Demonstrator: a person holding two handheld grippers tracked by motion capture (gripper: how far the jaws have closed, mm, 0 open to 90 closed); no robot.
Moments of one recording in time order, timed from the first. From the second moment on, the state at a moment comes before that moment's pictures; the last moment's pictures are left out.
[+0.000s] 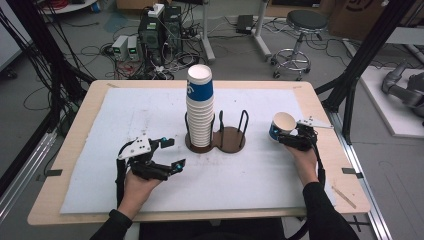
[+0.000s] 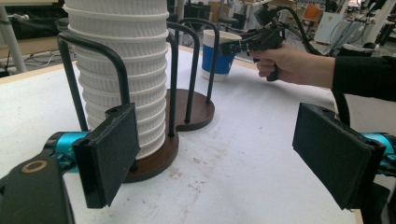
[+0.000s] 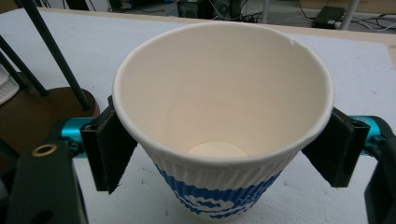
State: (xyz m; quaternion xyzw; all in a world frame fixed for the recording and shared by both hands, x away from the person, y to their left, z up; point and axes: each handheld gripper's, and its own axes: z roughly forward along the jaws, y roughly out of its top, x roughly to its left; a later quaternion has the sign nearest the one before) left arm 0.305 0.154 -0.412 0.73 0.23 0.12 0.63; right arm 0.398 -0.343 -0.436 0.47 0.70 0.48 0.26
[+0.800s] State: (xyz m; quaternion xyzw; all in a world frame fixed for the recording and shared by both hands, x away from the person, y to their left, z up) left arm 0.306 0.152 -0.412 0.73 0.23 0.11 0.63; right arm 0.395 -0.341 -0.433 0.46 0.70 0.47 0.26
